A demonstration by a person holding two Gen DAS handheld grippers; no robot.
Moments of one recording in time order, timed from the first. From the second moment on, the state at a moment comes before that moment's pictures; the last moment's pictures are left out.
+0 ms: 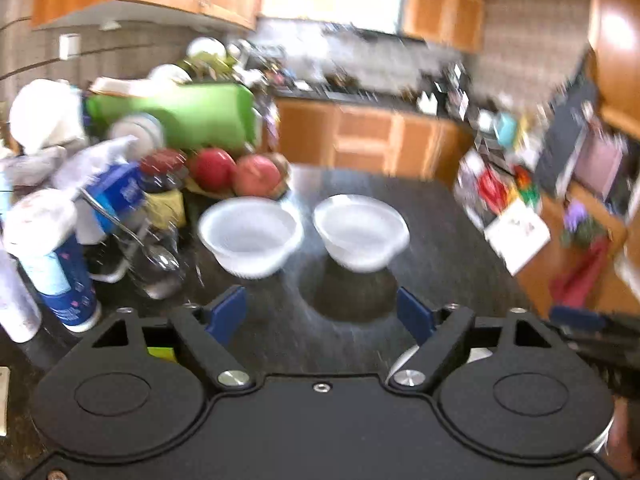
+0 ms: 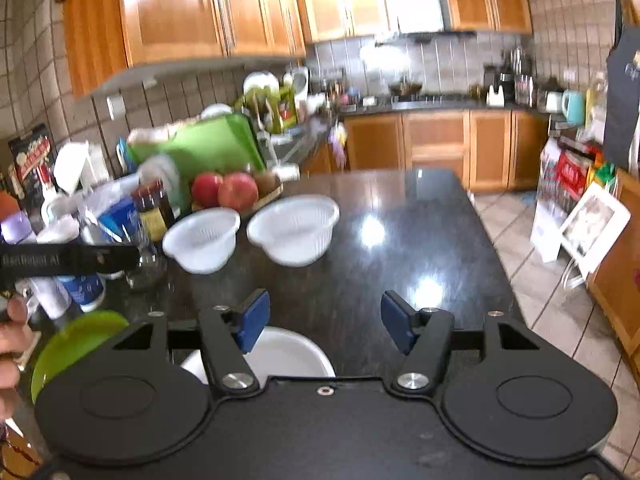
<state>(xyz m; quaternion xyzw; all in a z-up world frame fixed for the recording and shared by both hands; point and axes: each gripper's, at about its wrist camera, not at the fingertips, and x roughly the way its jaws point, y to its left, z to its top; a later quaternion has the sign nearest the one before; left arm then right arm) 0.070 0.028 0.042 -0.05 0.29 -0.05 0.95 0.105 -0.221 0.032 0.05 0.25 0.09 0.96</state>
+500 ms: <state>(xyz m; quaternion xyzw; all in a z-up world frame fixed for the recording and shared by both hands) 0.088 0.070 0.078 -0.05 0.24 -0.06 0.97 0.082 -0.186 0.089 0.02 0.10 0.04 0.99</state>
